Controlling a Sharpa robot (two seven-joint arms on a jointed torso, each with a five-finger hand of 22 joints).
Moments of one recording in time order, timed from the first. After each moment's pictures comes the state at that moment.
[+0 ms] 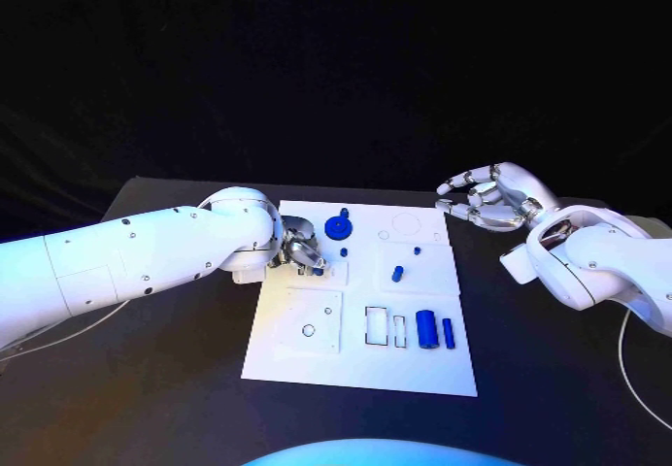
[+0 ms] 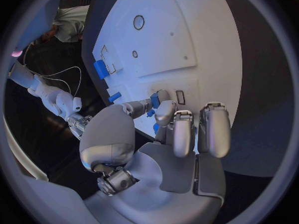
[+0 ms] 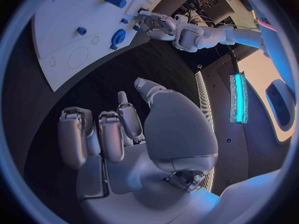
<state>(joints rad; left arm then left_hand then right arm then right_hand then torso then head) 1.30 -0.71 -0.08 1.45 -1.11 0.24 -0.52 0.84 -0.10 0.86 0.18 0.05 0.82 0.03 0.95 0.74 1.30 -0.04 1.27 1.08 1.47 -0.09 1.56 1.31 0.07 1.46 0.02 1.43 1.30 1.30 -0.96 -0.13 1.61 -0.79 -0.51 0.14 1.27 -0.15 0.39 0.16 0.24 0.85 0.17 0.18 0.46 1.36 0.09 1.33 1.31 1.47 0.02 1.52 1.31 0.02 1.47 0.13 1.44 1.31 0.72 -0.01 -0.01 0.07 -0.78</state>
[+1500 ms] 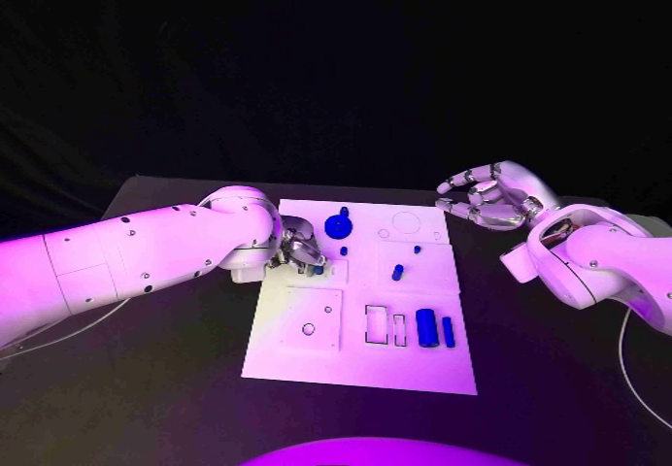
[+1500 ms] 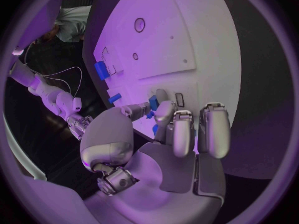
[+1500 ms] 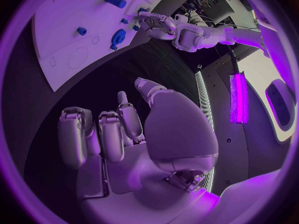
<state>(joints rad) 1.30 -0.71 -0.08 1.44 -1.10 0.25 -0.52 0.73 -0.11 0.82 0.24 0.05 0.84 0.02 0.95 0.71 1.31 -0.04 1.27 1.08 1.47 -0.09 1.56 1.31 0.07 1.46 0.02 1.44 1.31 1.30 -0.97 -0.13 1.61 -0.79 -0.51 0.14 1.27 -0.16 0.39 0.16 0.24 0.85 0.17 0.19 0.46 1.37 0.09 1.33 1.31 1.47 0.02 1.52 1.31 0.02 1.47 0.13 1.44 1.31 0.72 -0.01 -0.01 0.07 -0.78</state>
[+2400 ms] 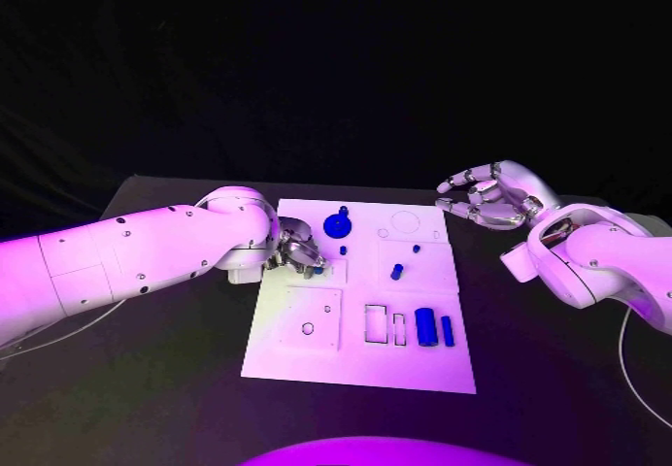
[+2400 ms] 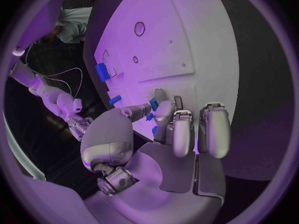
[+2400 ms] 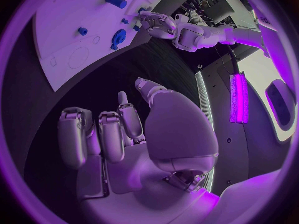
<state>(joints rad) 1.29 -0.72 -0.08 1.45 -1.10 0.27 -0.52 0.71 -0.12 0.80 0.24 0.05 0.84 0.02 0.96 0.71 1.31 -0.05 1.27 1.08 1.47 -0.09 1.56 1.31 0.07 1.46 0.02 1.44 1.31 1.30 -0.97 -0.13 1.62 -0.79 -0.51 0.14 1.27 -0.16 0.39 0.16 0.24 0.85 0.17 0.19 0.46 1.37 0.09 1.33 1.31 1.47 0.02 1.52 1.31 0.02 1.47 0.13 1.44 1.31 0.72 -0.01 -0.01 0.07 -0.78</state>
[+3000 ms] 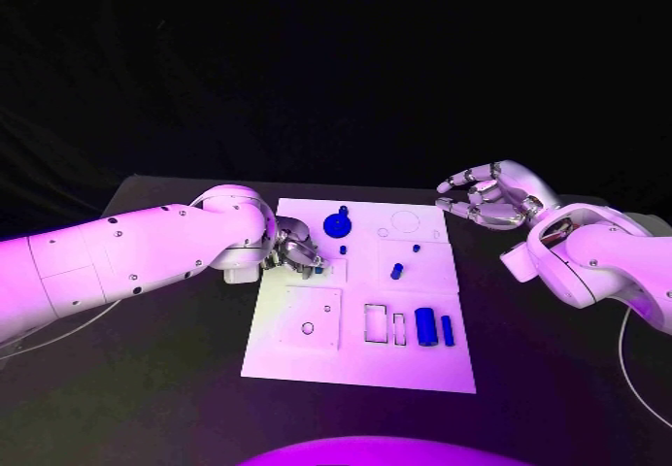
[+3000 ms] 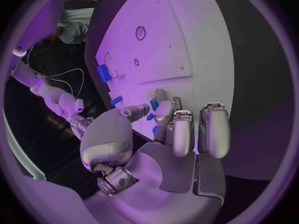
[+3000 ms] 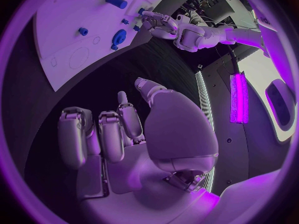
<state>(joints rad) 1.29 -0.74 -0.07 1.47 -1.10 0.28 -0.52 0.70 -0.13 0.79 0.26 0.05 0.84 0.02 0.96 0.71 1.31 -0.05 1.27 1.07 1.47 -0.09 1.56 1.31 0.07 1.46 0.02 1.44 1.31 1.30 -0.97 -0.13 1.61 -0.79 -0.51 0.14 1.27 -0.16 0.39 0.16 0.24 0.85 0.17 0.19 0.46 1.37 0.09 1.33 1.31 1.47 0.02 1.52 1.31 0.02 1.47 0.13 1.44 1.31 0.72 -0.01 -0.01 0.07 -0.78</state>
